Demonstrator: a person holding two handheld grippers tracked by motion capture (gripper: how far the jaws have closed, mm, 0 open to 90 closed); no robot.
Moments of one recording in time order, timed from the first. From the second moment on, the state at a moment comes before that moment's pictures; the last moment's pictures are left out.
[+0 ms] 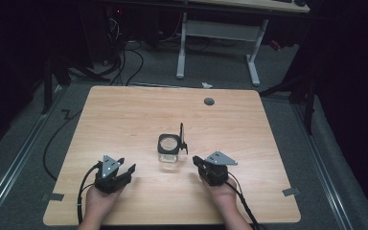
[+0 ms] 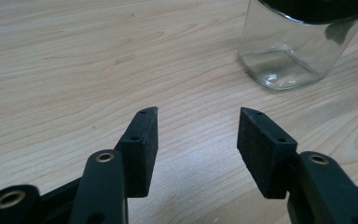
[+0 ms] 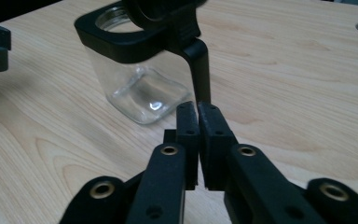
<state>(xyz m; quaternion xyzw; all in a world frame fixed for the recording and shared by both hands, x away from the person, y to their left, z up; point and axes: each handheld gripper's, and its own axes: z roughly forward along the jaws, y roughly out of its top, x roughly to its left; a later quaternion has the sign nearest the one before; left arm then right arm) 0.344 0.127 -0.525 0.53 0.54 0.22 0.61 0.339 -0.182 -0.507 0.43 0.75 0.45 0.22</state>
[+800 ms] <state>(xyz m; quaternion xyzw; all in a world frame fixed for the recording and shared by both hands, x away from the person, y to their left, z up) 0.343 0.131 -0.522 0.52 0.55 0.21 0.62 0.382 -0.154 -0.519 0.43 0.77 0.42 0.19</state>
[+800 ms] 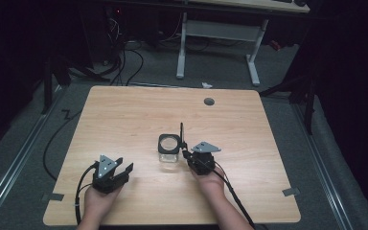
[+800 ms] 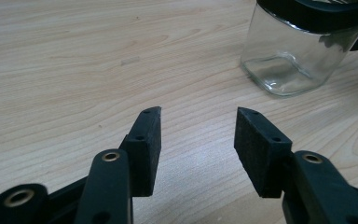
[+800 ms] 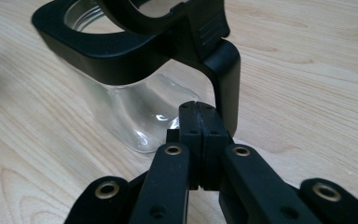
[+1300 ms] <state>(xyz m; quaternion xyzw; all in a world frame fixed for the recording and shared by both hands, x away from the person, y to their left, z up) 0.342 0.118 -0.527 0.53 0.54 0.21 0.61 0.426 -0.170 -0.517 0.45 0.76 0.42 0.21</state>
